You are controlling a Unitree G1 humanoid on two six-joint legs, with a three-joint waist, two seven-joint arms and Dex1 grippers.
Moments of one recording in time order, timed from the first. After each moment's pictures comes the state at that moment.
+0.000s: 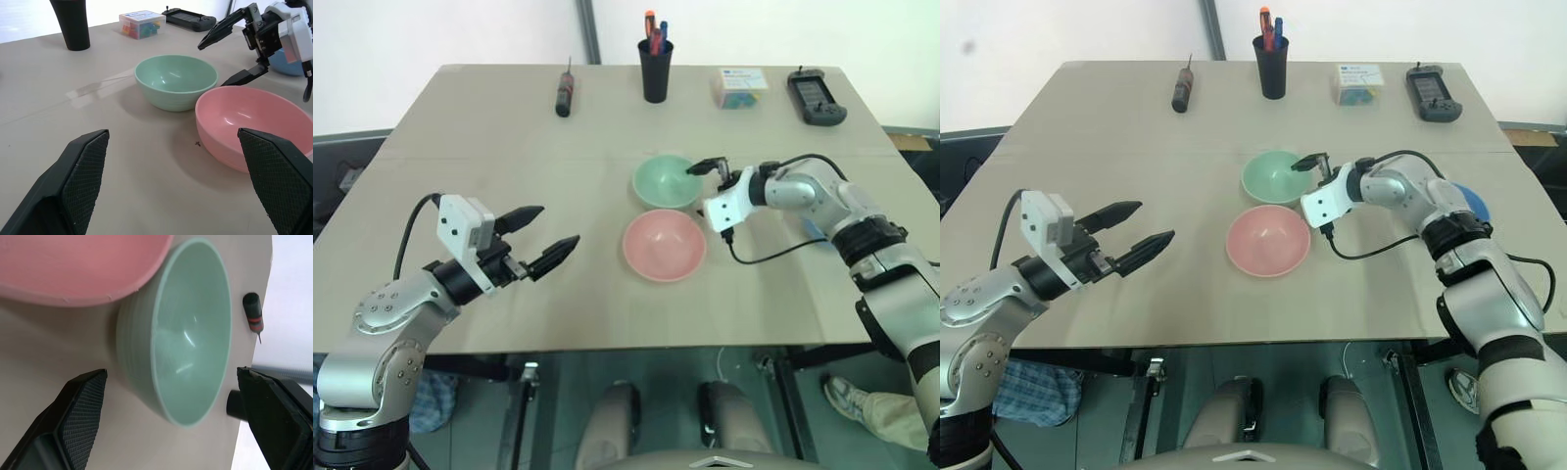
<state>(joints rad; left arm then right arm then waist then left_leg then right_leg) 0.00 0.72 0.38 -0.46 -0.67 0.52 -0.71 -1.12 -0.52 0.55 0.87 -0.62 -0.76 0.59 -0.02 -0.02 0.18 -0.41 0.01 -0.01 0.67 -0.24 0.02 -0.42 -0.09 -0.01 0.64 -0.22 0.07</state>
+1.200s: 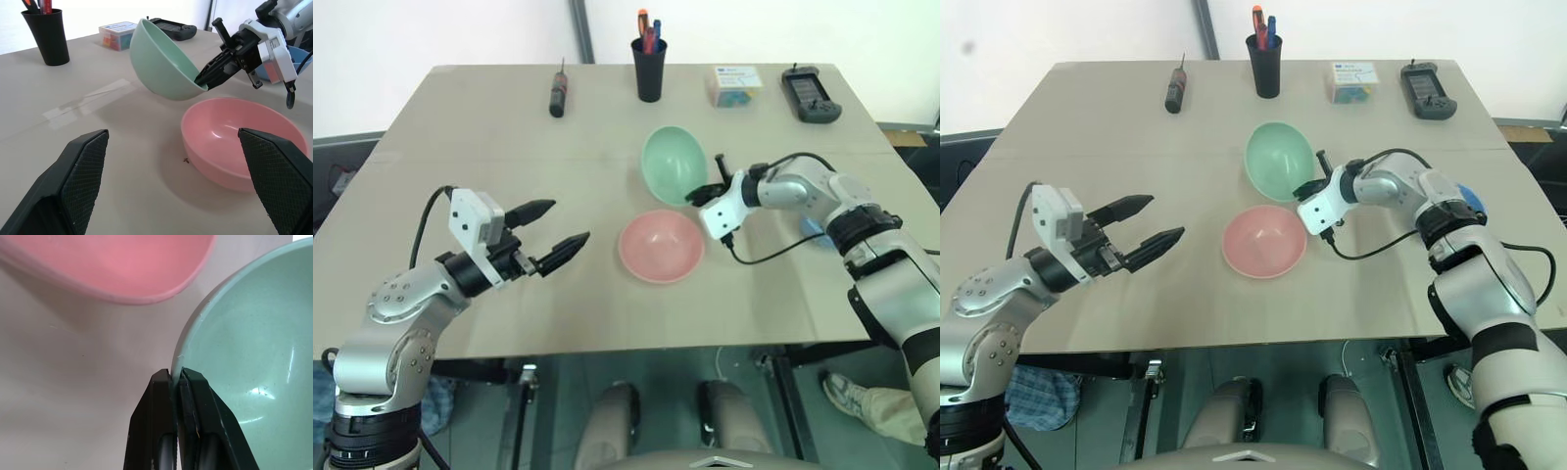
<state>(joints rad) -0.07 0.70 0.31 -0.42 -0.65 0.47 -0.79 -1.16 -0.56 0.56 0.86 -0.58 -0.86 0.68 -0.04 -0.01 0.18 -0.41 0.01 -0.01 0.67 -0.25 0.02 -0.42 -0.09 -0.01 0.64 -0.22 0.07</state>
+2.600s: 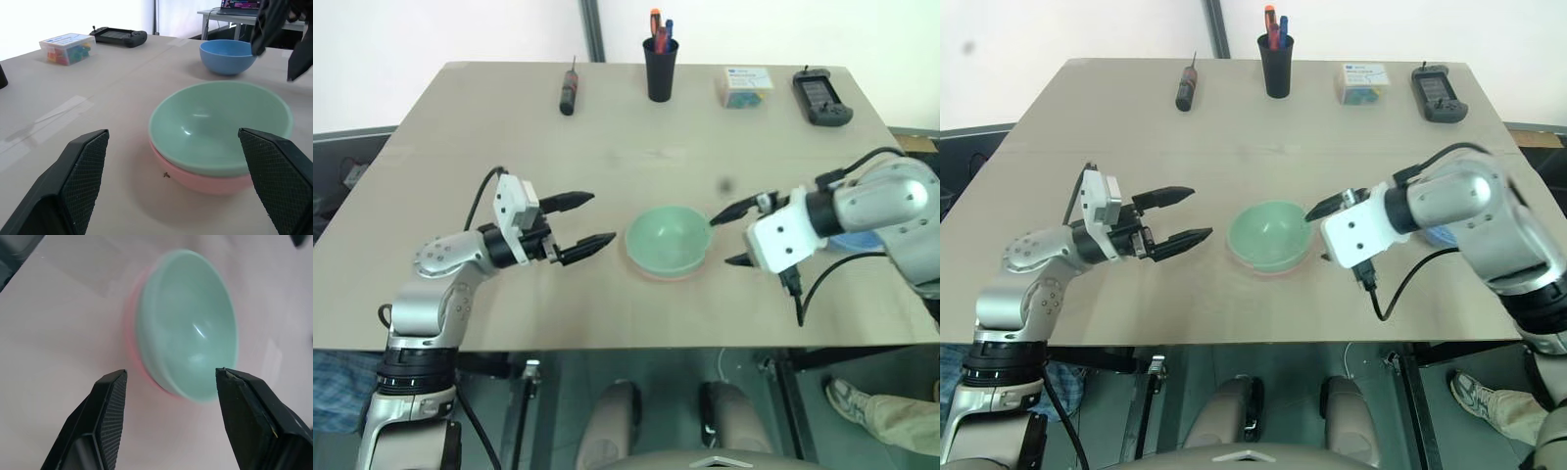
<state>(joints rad) -0.33 0.67 0.14 -0.10 -0.54 0.28 -1.07 -0.73 -0.95 0.26 -0.36 0.04 0.18 1.32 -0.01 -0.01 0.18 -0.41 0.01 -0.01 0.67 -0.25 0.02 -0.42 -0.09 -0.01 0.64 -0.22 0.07</state>
